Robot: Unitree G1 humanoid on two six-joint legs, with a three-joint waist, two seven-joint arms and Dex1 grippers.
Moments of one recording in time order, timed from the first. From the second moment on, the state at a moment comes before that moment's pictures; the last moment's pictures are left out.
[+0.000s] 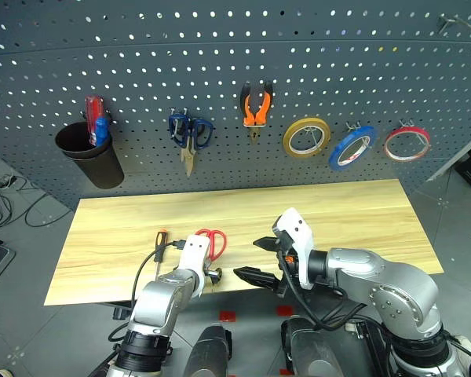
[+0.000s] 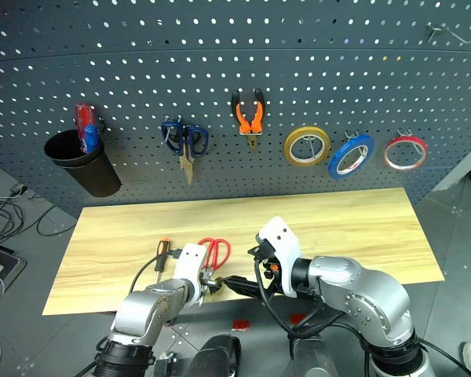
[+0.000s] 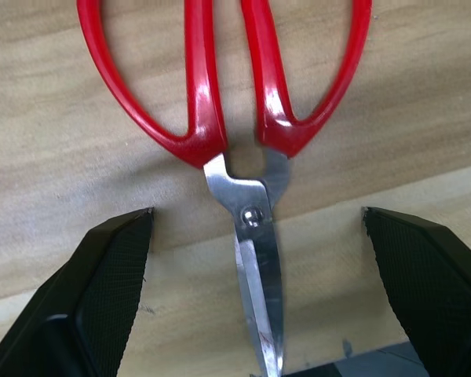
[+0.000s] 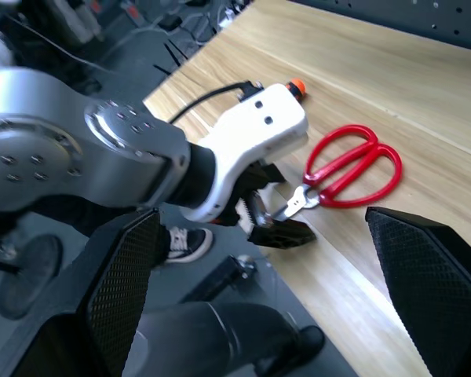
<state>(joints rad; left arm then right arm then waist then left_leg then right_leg) -0.15 0.22 -0.10 -0.12 -0.14 1.12 -0.06 -0.29 -0.30 0.19 -0.68 0.64 1.26 0.45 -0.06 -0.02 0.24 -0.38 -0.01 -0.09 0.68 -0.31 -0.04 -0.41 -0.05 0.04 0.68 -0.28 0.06</state>
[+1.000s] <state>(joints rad) 0.18 0.36 -0.03 -0.27 -0.10 0.37 -0.24 -0.40 -0.51 0.31 -0.72 0.54 1.05 0.48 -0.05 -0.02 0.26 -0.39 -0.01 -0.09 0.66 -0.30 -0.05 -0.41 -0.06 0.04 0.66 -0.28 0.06</state>
